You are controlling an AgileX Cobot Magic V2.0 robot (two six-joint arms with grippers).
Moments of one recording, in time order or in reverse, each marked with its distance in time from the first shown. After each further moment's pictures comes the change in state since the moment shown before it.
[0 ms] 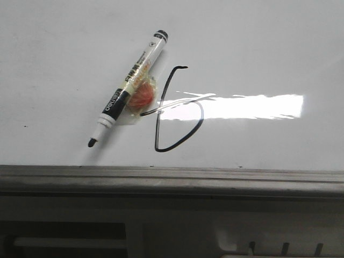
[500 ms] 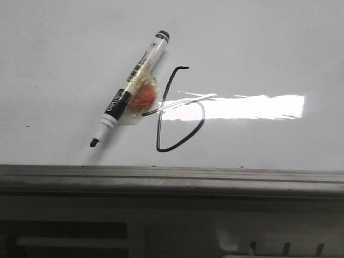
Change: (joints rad) left arm 0.305 -0.043 0.072 1.036 0.213 -0.635; right arm 0.000 0.000 0.000 -0.002 0.002 0.000
